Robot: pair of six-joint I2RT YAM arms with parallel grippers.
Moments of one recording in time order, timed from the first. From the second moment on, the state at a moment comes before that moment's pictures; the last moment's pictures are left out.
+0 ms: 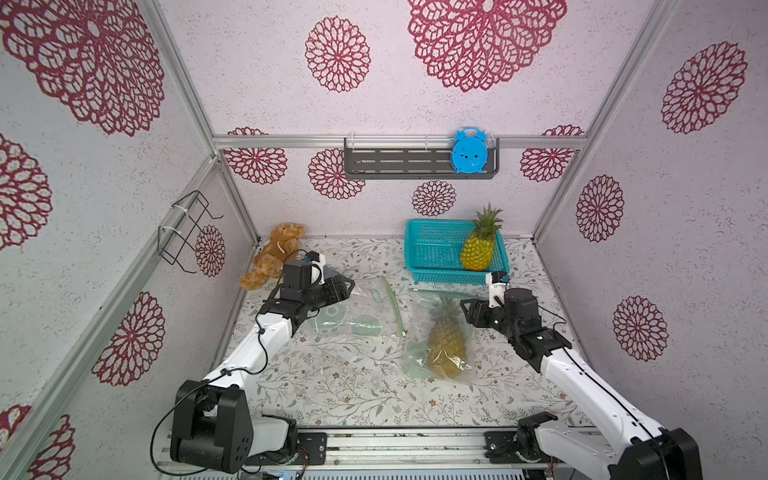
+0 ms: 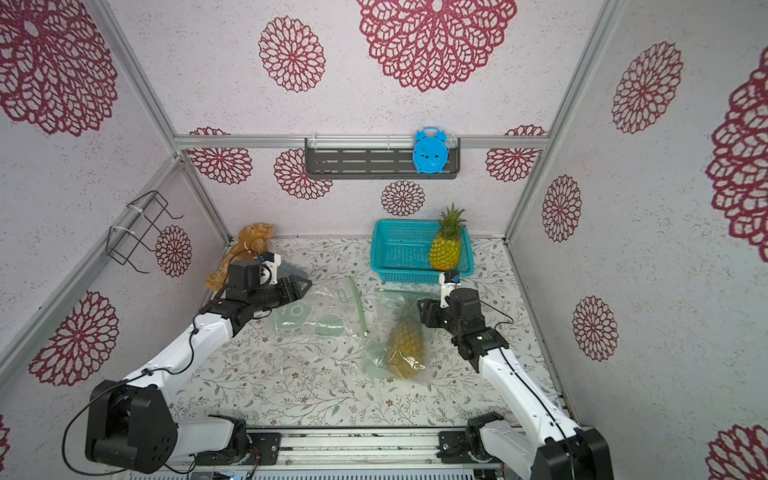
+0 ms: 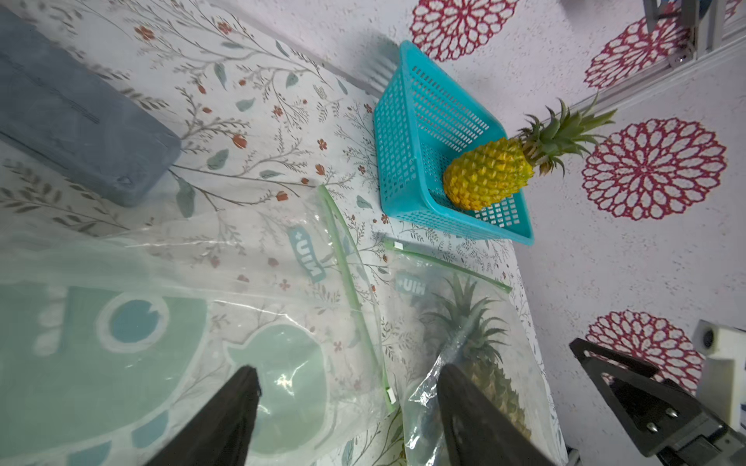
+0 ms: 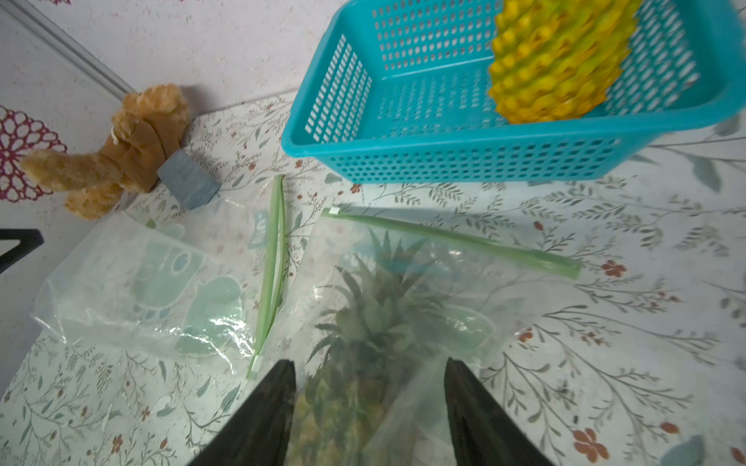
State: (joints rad) left arm -0.21 1.36 0.93 -0.20 0.39 -0.54; right arm 0.35 1.07 0.68 -0.19 -0.12 0.38
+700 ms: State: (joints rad) left arm -0.43 1.88 1.19 -0.01 0.44 -0.62; right arm 0.41 1.19 0.61 -0.18 0.00 0.42
